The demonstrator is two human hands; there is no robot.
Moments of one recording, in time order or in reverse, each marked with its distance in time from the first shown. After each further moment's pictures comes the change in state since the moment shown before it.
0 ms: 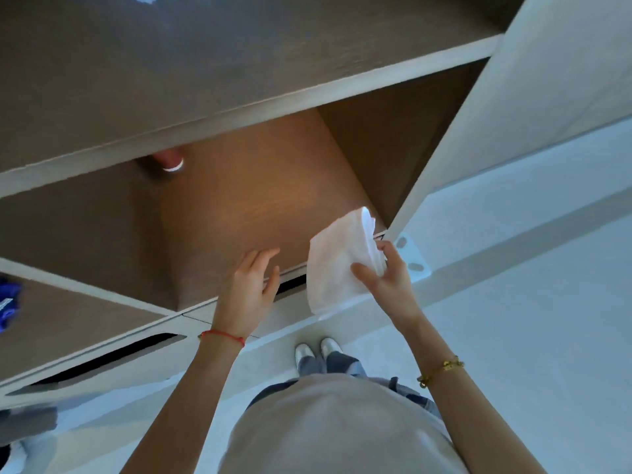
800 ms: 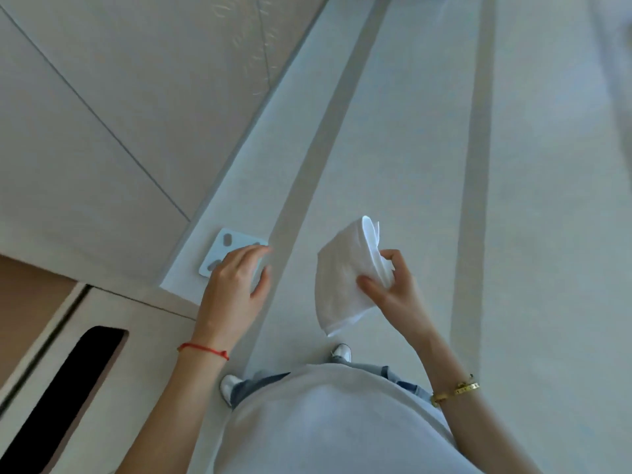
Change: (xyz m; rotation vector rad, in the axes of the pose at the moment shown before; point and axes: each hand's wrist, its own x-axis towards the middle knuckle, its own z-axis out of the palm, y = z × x) left_hand -0.075 0.352 0.192 -0.108 -0.399 0.794; right_hand -0.285 0.141 -0.310 0.221 0.775 0.171
